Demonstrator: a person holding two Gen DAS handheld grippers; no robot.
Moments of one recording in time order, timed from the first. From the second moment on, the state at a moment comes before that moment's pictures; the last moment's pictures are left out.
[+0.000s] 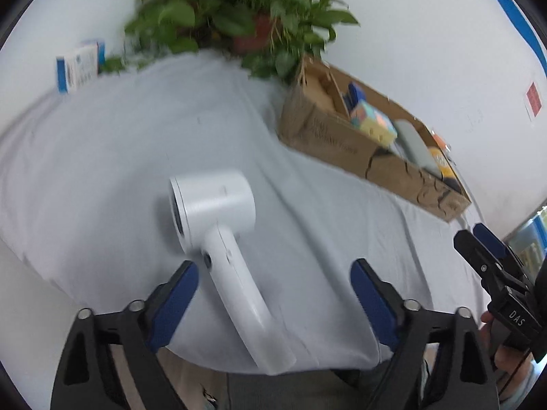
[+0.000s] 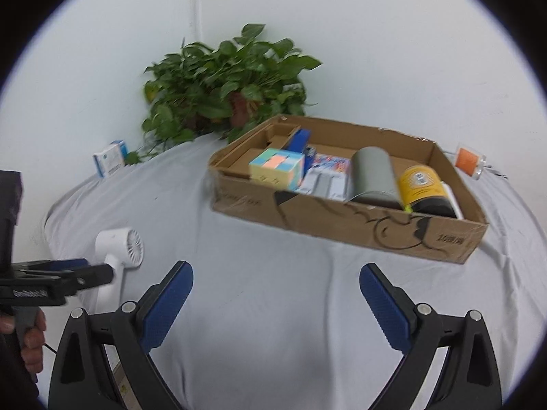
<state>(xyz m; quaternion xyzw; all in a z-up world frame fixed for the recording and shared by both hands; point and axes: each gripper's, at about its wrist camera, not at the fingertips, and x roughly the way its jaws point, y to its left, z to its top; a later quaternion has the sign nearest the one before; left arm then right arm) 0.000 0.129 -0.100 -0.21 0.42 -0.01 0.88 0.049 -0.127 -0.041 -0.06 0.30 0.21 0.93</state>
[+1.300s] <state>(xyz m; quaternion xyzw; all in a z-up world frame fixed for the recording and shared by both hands) 0.112 -0.045 -0.127 -0.22 0.50 -0.24 0.80 0.036 -0.186 -0.117 -0.05 0.41 0.29 0.86</state>
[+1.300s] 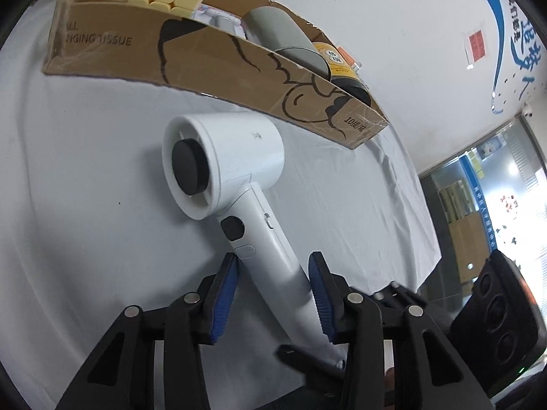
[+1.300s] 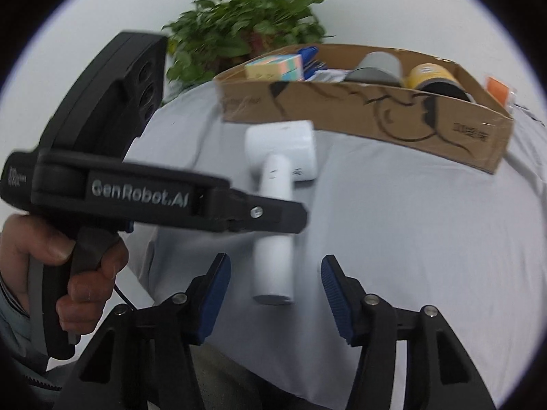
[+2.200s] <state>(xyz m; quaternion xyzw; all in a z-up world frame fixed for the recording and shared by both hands) 0.194 0.109 0.029 -0.17 0.38 -0.21 0.88 0.150 -0.045 -0.006 -0.03 0.32 0.29 0.90</state>
